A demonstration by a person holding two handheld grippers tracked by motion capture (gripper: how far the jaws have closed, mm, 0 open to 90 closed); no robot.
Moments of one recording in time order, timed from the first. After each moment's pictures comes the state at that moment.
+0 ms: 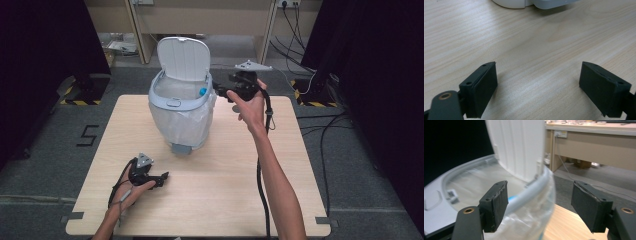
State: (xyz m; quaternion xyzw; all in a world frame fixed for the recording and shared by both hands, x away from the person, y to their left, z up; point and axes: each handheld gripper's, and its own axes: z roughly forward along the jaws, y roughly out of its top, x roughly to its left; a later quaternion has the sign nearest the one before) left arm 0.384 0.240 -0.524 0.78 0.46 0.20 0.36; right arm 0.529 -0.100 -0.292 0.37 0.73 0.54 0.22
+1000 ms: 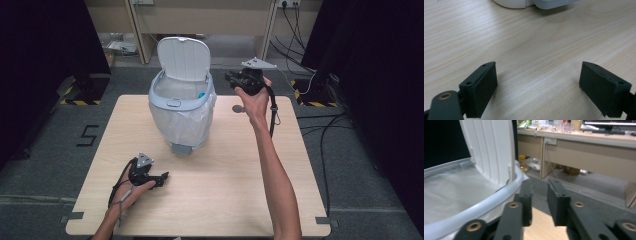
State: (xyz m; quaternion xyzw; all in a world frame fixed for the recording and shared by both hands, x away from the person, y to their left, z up) left arm 0.384 0.240 -0.524 0.78 0.47 0.20 0.36; right arm 0.558 -0.115 -0.302 0.37 0.71 0.54 0.26
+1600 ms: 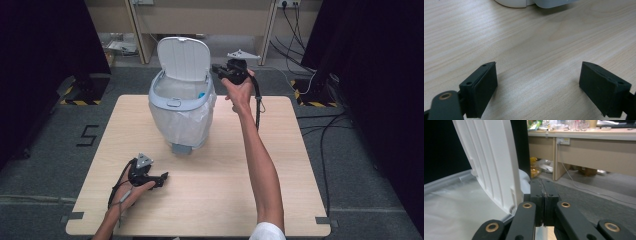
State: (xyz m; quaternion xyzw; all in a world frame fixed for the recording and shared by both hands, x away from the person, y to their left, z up) left arm 0.382 0.241 -0.524 0.78 0.47 0.20 0.36; right arm 0.608 -0.077 -0.312 0.36 0.71 0.57 0.21
